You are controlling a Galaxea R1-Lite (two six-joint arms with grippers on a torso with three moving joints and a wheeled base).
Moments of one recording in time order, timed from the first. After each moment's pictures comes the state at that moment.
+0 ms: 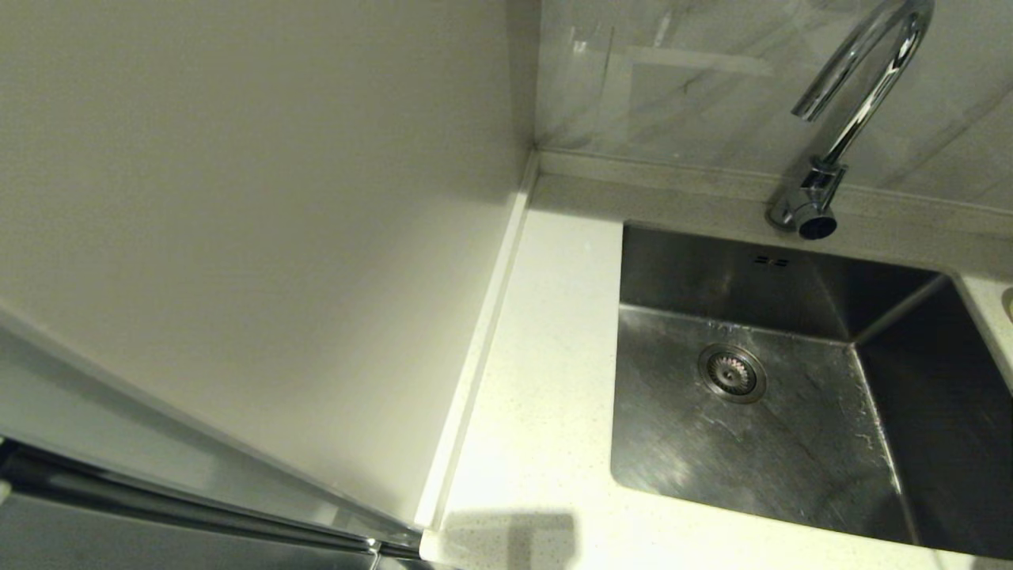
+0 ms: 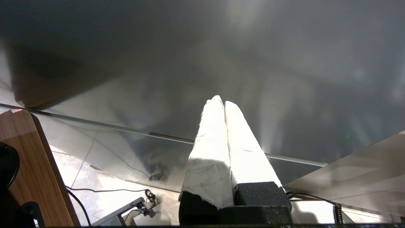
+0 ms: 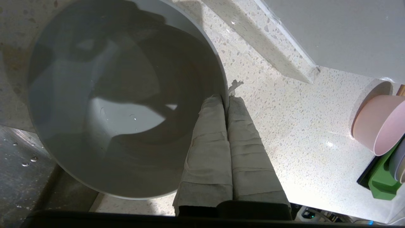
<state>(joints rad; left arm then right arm) 0.00 0.00 0.00 -0.01 0.00 -0.01 -1.08 1.74 -1.26 0.69 -0.18 0.16</state>
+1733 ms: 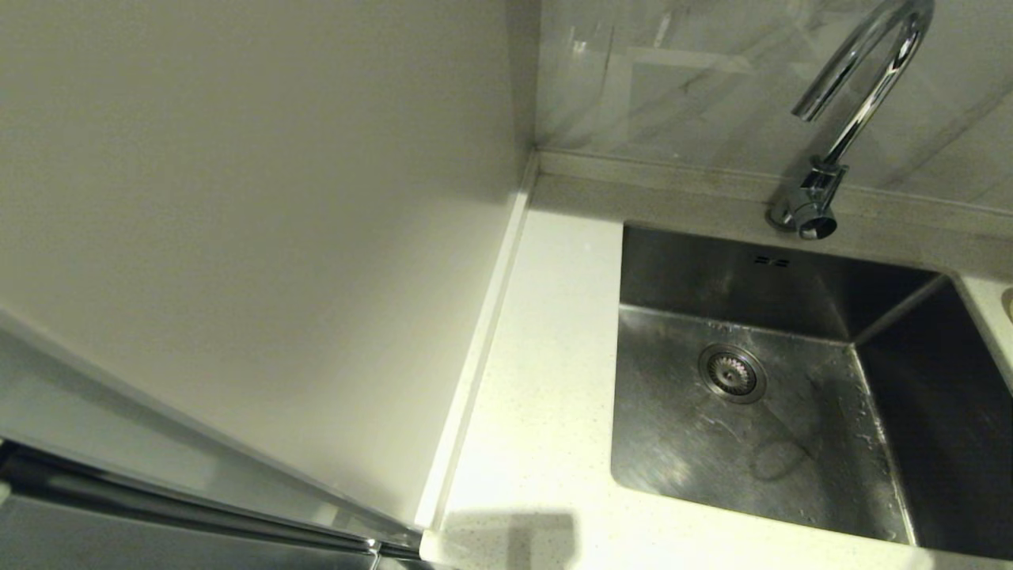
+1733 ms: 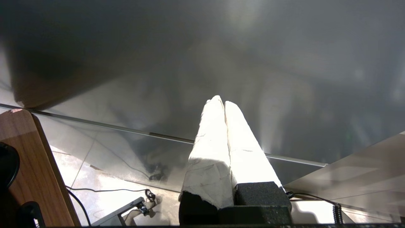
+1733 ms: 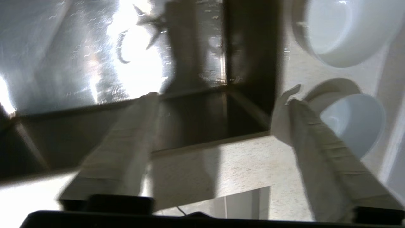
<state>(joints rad) 0.00 0.00 0.00 -0.01 0.00 -0.01 -0.43 1.38 -1.30 0.78 -0.04 -0.04</state>
